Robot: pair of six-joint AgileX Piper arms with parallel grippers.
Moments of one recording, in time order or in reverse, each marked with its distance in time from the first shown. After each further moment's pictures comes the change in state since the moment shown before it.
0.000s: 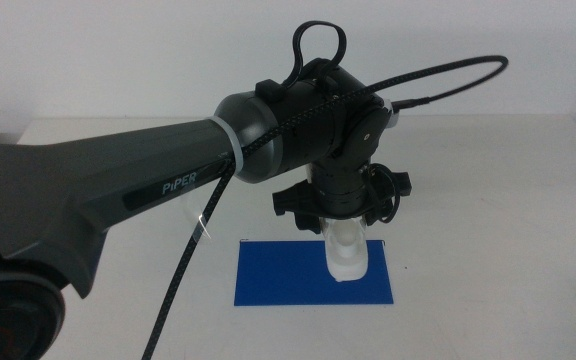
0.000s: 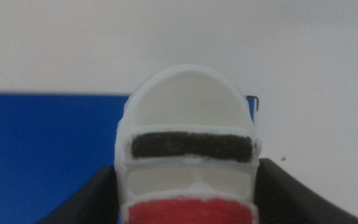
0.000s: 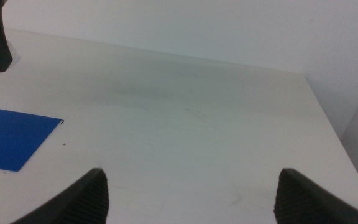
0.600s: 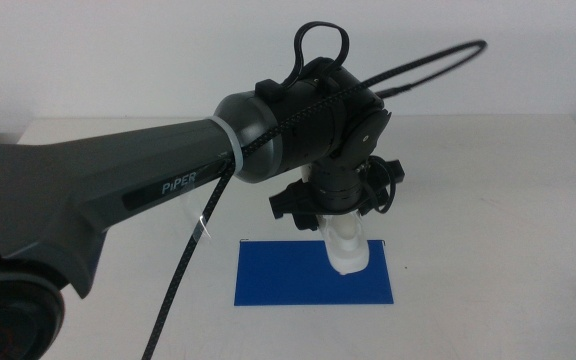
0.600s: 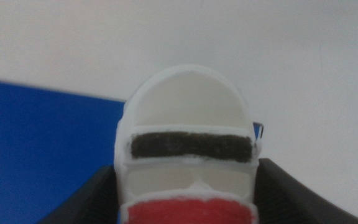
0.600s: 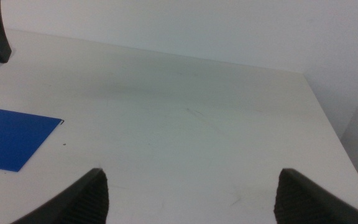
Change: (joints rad) left arm 0.000 0.000 0.000 0.056 0.000 -0.185; right arm 0.000 0.000 0.000 0.000 0.000 0.000
